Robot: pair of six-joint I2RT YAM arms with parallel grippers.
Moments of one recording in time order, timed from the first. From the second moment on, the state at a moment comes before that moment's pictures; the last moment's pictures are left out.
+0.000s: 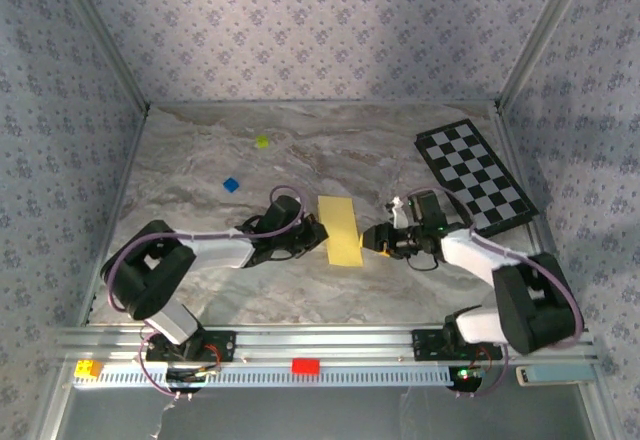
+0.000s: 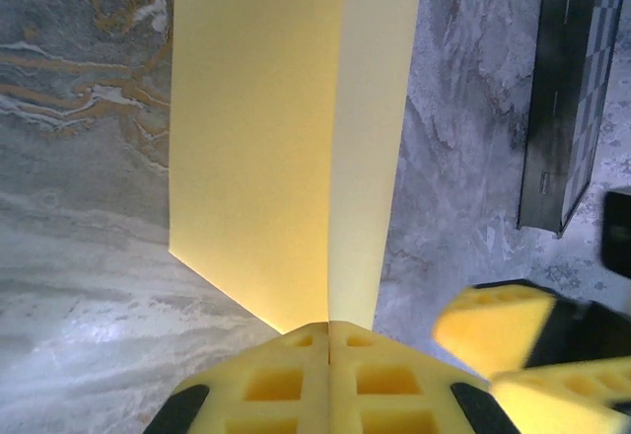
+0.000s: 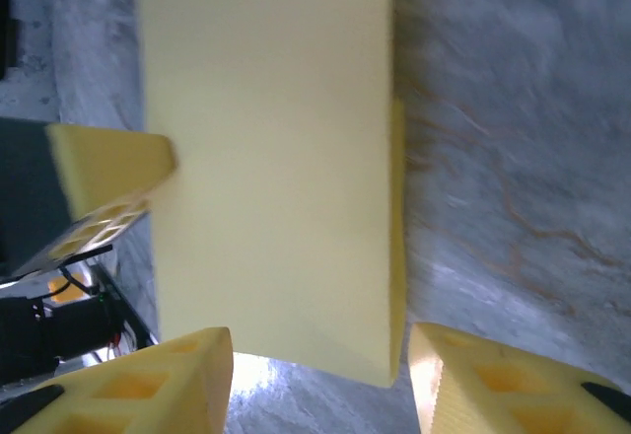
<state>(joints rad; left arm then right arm) -0.80 1.57 0.66 0.24 0.24 -1.24 0.35 1.28 0.53 -0.18 -0.68 0.51</state>
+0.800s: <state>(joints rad) -0.80 1.51 0.64 0.17 0.22 -1.24 1.21 1.25 0.38 0.21 0.35 -0.15</state>
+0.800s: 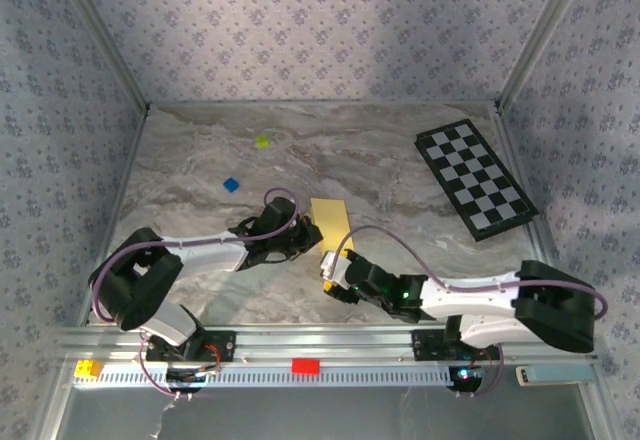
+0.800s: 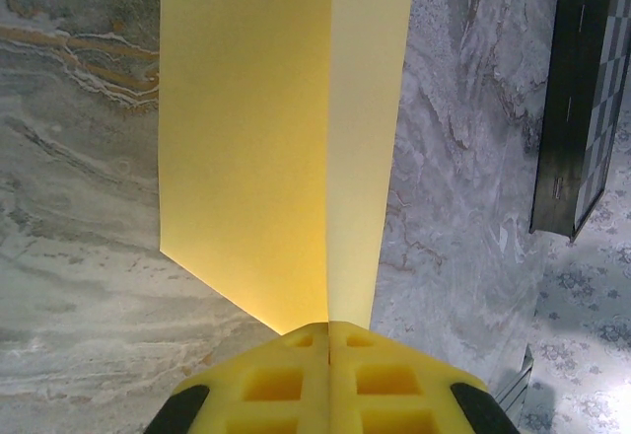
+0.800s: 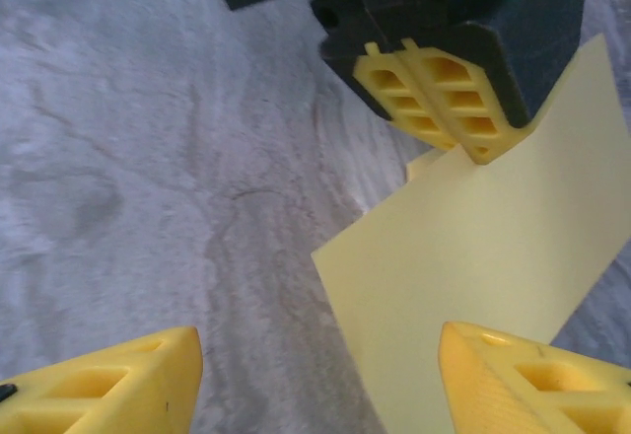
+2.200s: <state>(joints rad) -0.78 1.33 0.66 -0.10 0.10 -1.19 1.01 1.33 0.45 0.15 0.15 0.06</state>
